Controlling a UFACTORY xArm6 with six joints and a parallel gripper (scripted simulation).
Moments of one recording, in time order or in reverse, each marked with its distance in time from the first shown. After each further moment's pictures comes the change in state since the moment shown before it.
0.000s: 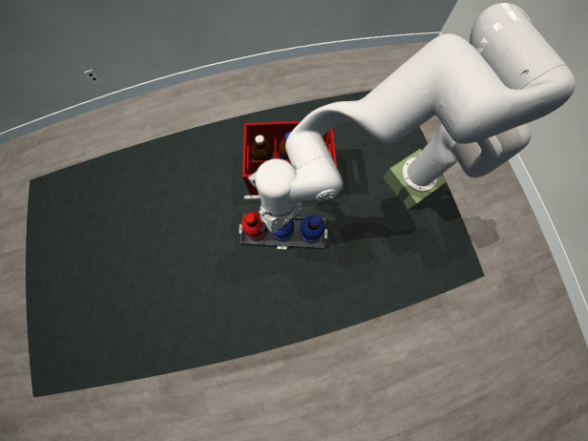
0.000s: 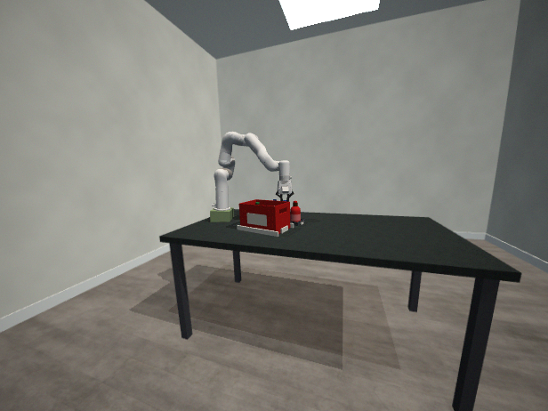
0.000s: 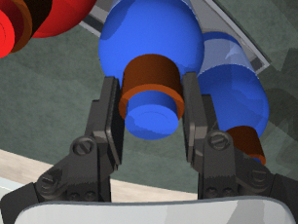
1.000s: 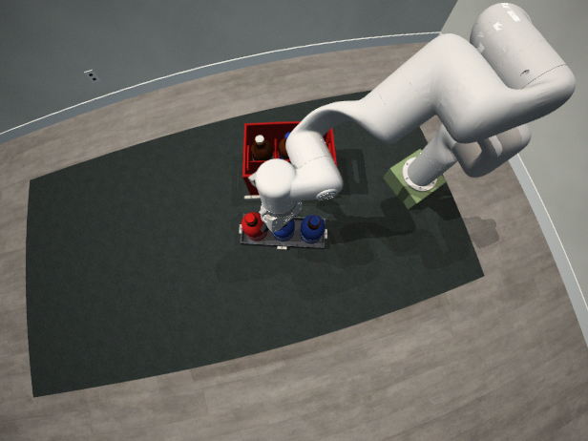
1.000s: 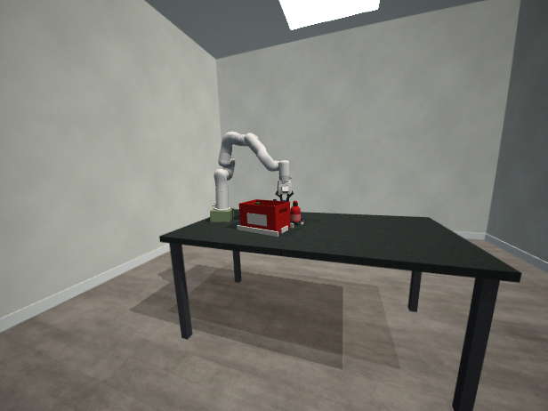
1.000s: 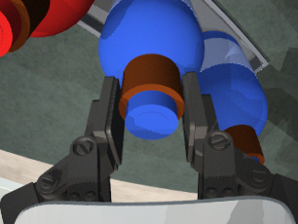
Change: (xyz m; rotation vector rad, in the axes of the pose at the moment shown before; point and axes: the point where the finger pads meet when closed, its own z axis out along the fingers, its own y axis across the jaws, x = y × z) arm 0.000 0.001 0.000 -0.003 -0.001 0.000
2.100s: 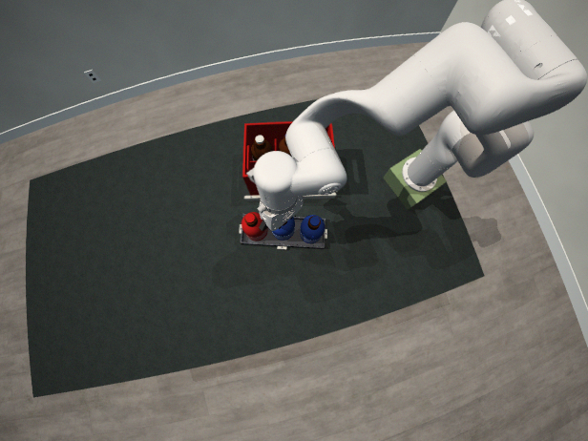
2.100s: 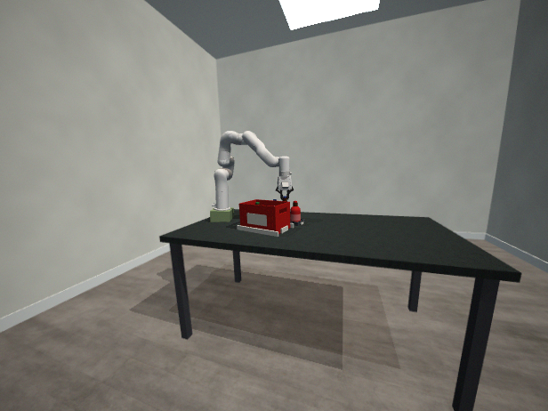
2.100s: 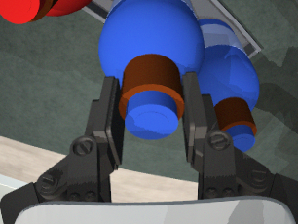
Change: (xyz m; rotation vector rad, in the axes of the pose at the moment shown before) arm -0.002 -0.001 -0.029 0.002 0.001 0.000
